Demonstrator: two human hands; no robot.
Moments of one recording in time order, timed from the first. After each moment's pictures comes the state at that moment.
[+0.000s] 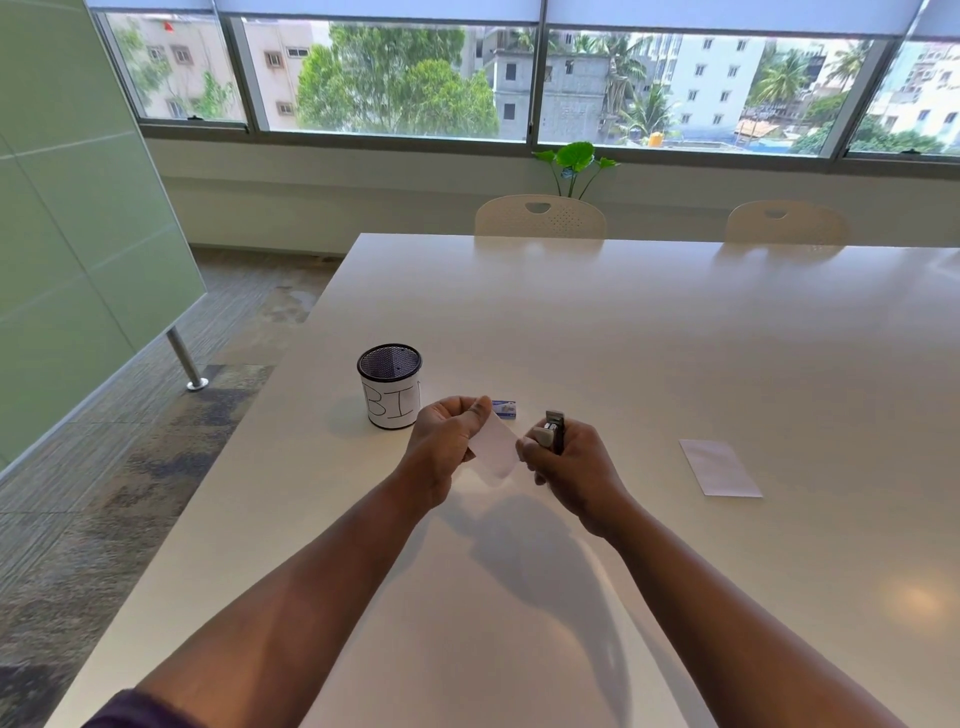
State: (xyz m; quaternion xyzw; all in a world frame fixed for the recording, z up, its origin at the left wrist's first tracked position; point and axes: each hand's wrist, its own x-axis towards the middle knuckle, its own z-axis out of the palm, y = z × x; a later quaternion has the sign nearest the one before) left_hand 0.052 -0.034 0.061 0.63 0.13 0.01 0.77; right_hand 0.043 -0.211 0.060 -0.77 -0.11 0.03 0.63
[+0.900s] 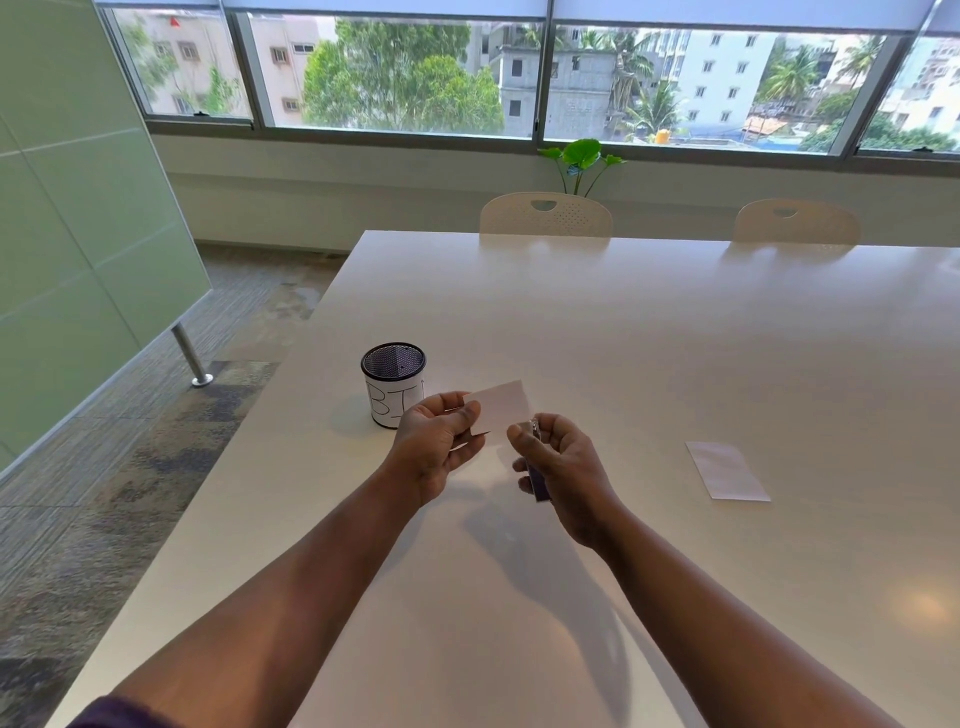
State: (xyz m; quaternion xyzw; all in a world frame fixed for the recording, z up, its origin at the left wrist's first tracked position) left_hand 0.055 -0.019 0.060 0.52 0.17 -0.01 0.84; right_hand 0.044 -0.197 0.049 -0.66 -0.04 0.10 0.74
